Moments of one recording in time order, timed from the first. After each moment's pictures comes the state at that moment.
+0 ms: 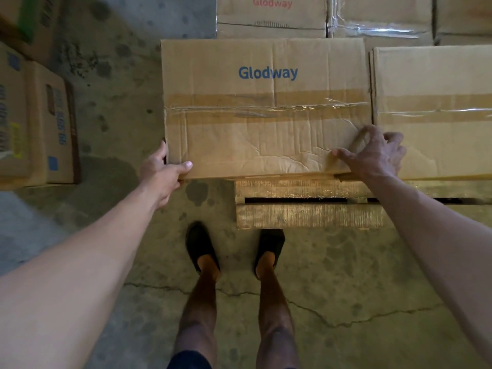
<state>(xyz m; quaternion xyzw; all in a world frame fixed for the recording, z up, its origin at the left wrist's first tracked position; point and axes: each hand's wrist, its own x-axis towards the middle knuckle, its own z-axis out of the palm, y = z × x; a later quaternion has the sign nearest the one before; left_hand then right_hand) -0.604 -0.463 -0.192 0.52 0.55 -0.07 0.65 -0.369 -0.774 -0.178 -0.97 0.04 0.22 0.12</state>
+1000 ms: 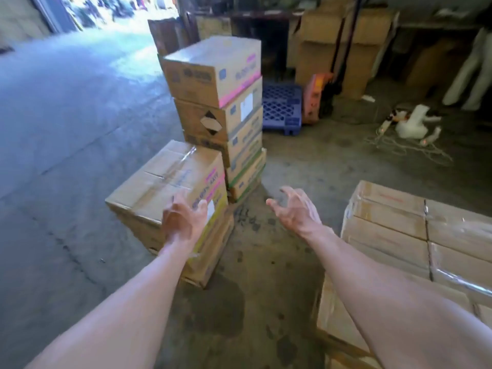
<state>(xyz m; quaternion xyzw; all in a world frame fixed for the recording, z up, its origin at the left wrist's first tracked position) -0.829 -0.234 0.166 0.69 0.63 0.29 0.22 -0.607 -0.332 0.159 -0.84 -0.43 0.21 0.24</state>
